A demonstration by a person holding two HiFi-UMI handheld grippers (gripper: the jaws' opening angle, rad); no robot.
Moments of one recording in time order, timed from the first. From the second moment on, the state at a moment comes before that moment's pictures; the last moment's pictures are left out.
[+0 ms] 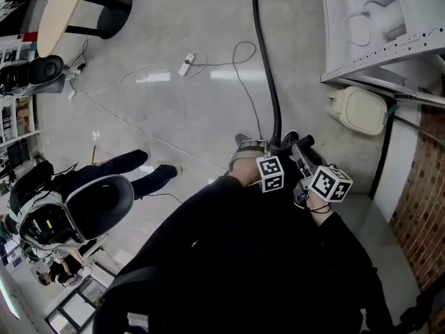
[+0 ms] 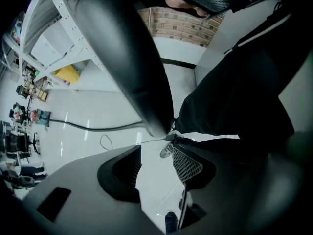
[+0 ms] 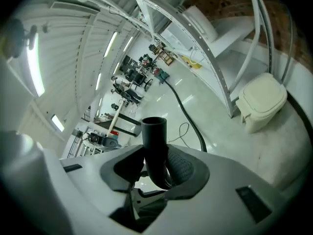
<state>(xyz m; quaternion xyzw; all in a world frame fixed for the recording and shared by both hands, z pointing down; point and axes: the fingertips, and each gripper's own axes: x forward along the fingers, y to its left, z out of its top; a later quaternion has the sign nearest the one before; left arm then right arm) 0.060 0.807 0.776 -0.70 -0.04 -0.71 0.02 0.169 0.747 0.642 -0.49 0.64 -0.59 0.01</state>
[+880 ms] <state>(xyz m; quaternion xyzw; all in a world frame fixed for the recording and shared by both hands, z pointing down) 0.010 0.814 0.843 -0.69 -0.06 -0.70 -0.17 0.355 0.892 0.908 -0.67 0.42 -0.62 -0.07</state>
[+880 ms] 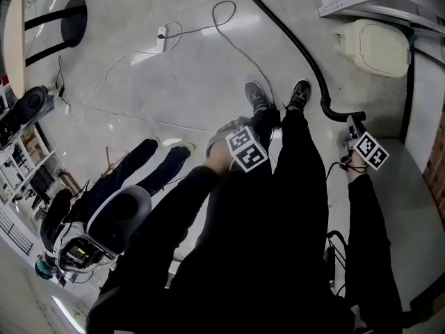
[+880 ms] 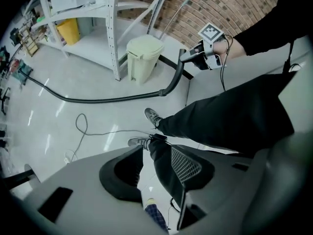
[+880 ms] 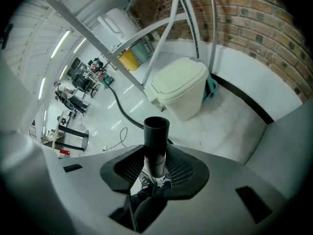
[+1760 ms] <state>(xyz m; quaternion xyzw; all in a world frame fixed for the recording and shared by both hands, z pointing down) 0.094 0.812 0.965 -0.75 -0.03 -0.62 -0.20 0.456 1.017 1.097 -0.67 0.32 -0.63 -0.23</state>
